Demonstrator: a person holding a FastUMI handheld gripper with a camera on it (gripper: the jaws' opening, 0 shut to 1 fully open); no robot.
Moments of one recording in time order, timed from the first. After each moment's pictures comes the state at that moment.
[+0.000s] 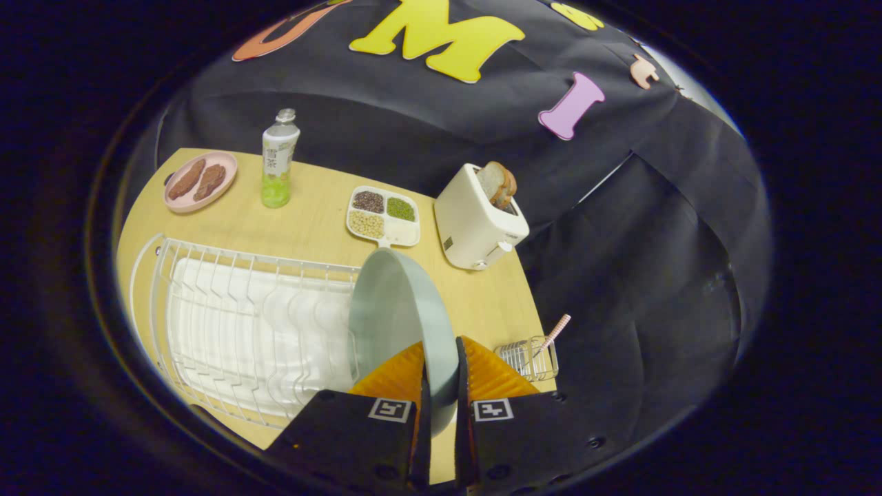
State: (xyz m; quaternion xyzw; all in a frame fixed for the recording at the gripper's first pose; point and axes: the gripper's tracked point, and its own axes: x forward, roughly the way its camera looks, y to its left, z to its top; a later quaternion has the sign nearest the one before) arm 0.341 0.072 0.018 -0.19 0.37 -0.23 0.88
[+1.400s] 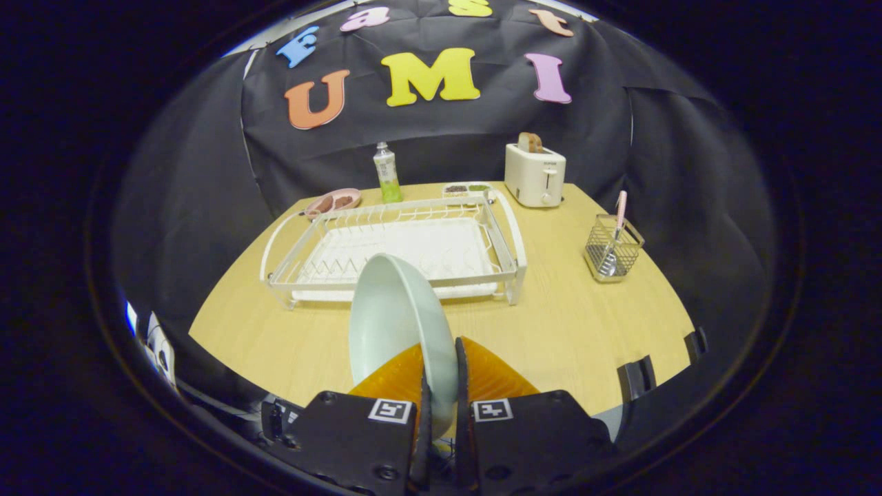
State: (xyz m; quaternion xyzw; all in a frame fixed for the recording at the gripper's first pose) arm 0.122 0.061 -0.138 0.00 0.32 0.04 0.95
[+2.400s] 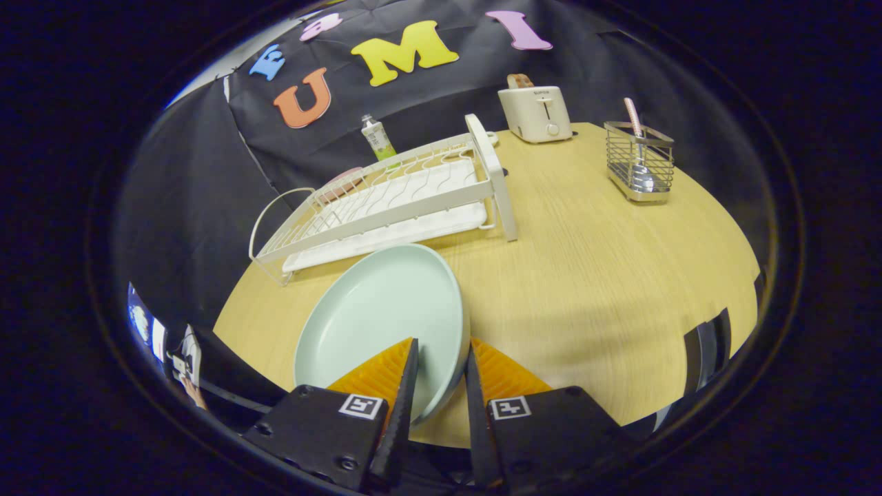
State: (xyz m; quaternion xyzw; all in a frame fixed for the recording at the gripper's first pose) arm 0.152 0.024 -0.232 0.07 0.36 0.13 0.92
